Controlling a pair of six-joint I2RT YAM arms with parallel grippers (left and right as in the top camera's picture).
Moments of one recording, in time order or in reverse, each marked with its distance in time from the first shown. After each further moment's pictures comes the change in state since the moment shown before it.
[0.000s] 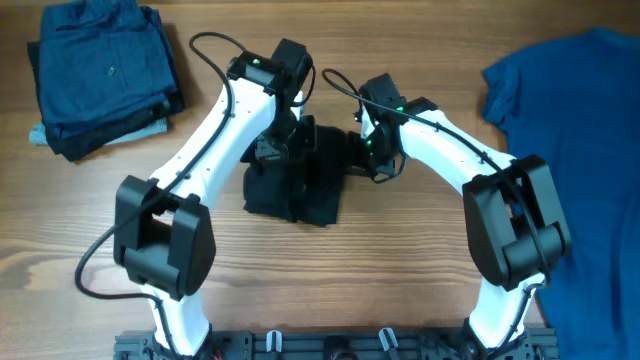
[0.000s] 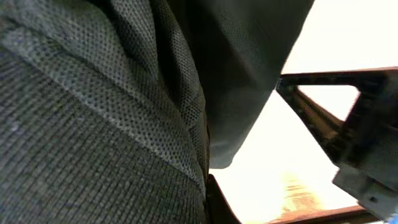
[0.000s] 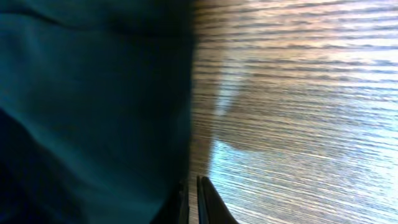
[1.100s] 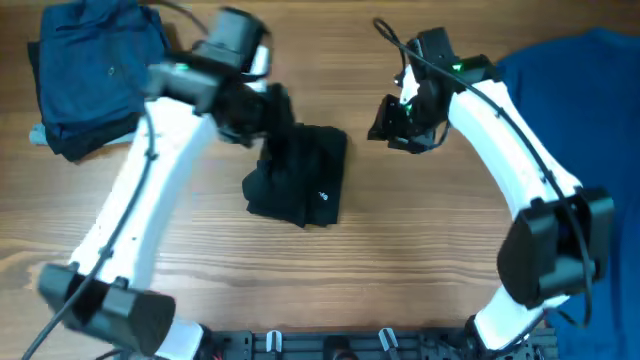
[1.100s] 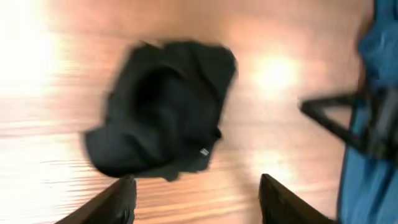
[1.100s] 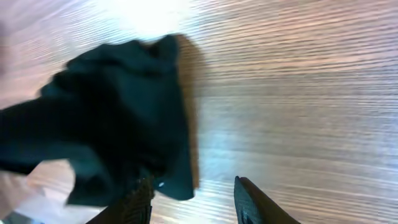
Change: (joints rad) left arm 0.106 -0.280 0.053 0.010 -0.033 -0.008; right arm -0.129 -0.137 0.232 -0.354 0.033 -0.042
